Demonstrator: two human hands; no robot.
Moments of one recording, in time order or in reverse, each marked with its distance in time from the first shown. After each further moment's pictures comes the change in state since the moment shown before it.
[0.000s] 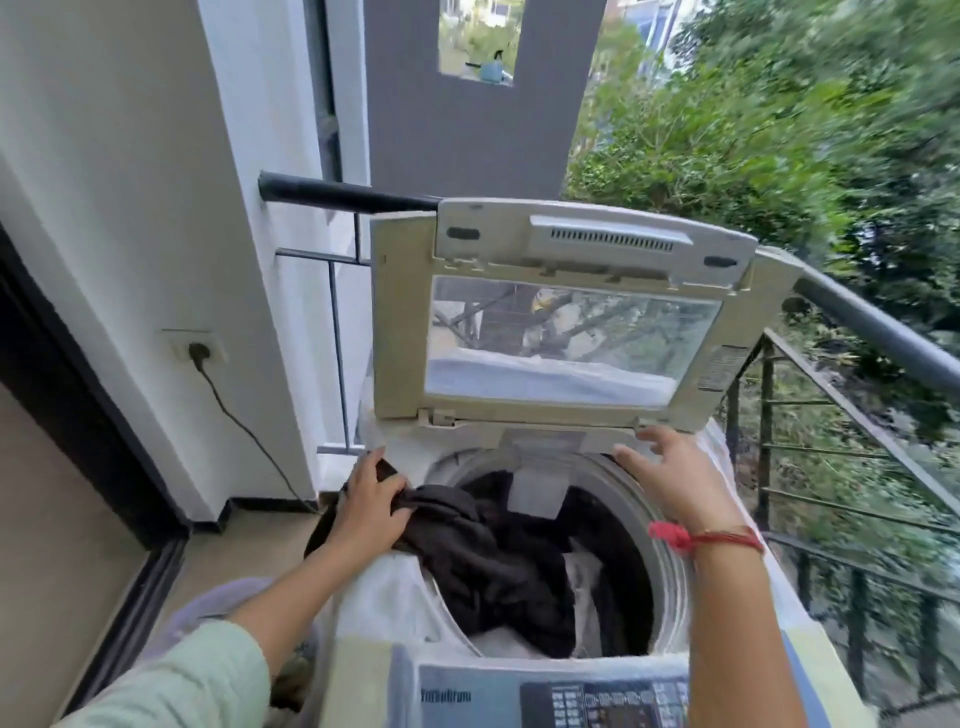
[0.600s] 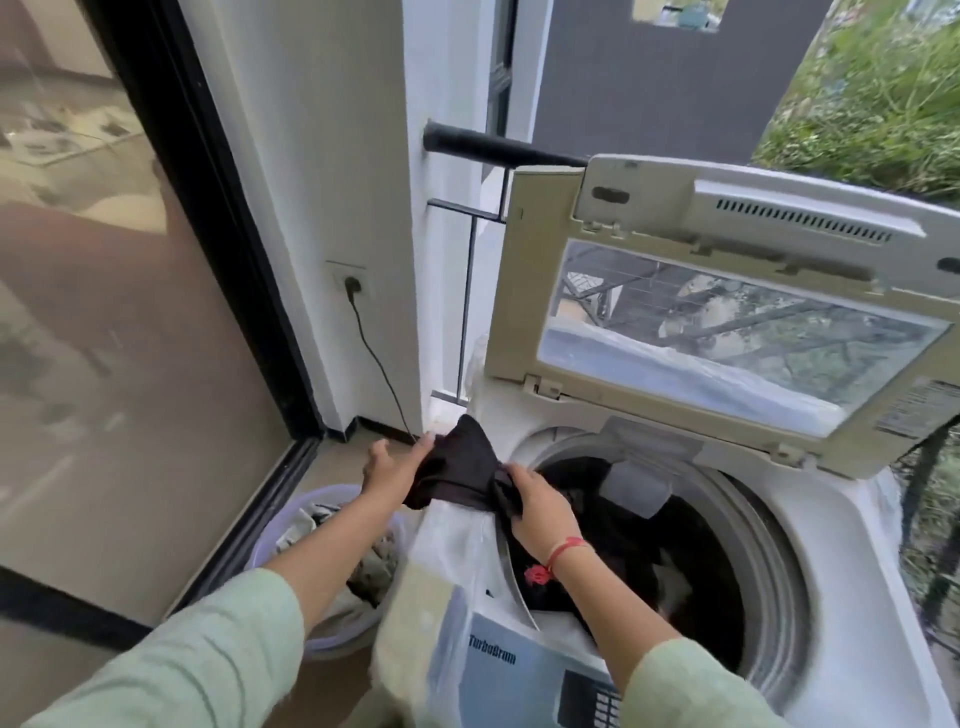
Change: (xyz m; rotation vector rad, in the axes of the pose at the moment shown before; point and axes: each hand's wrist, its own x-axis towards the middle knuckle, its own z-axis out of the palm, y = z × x) left_hand -0.049 -0.033 -0.021 -0.780 0.231 -0.902; right_hand 0.000 -0.037 0.227 -0.139 -0.462 -0.637
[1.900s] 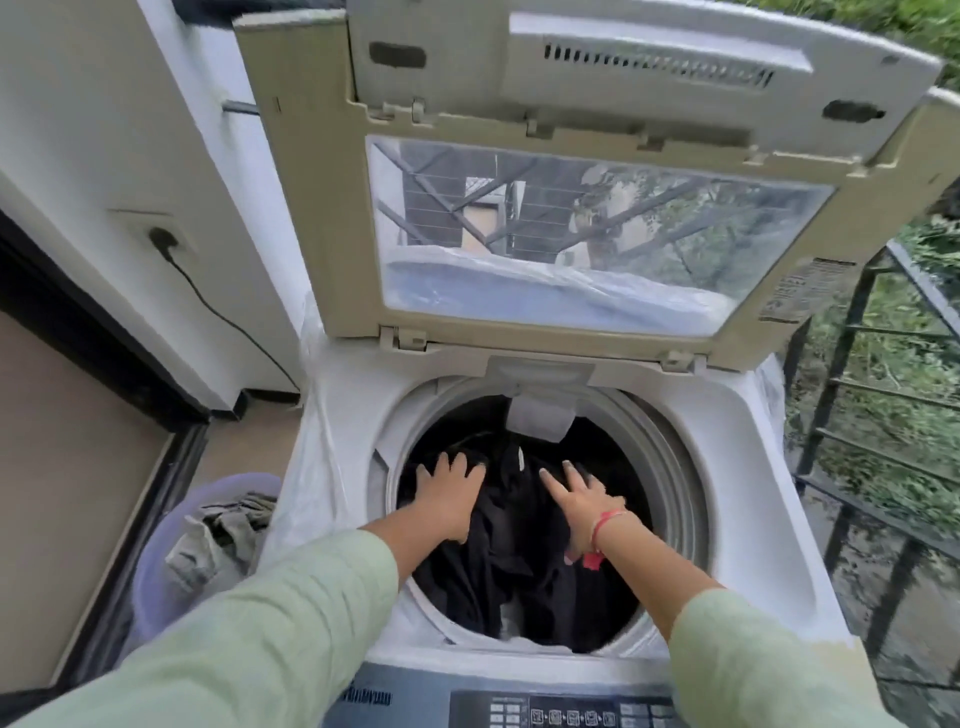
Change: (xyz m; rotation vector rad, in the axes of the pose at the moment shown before) left_hand -0.016 -0.026 0.208 1.586 -0.600 0.605; right_hand -0.043 0.186 -0.026 -0.355 -0.538 0.416
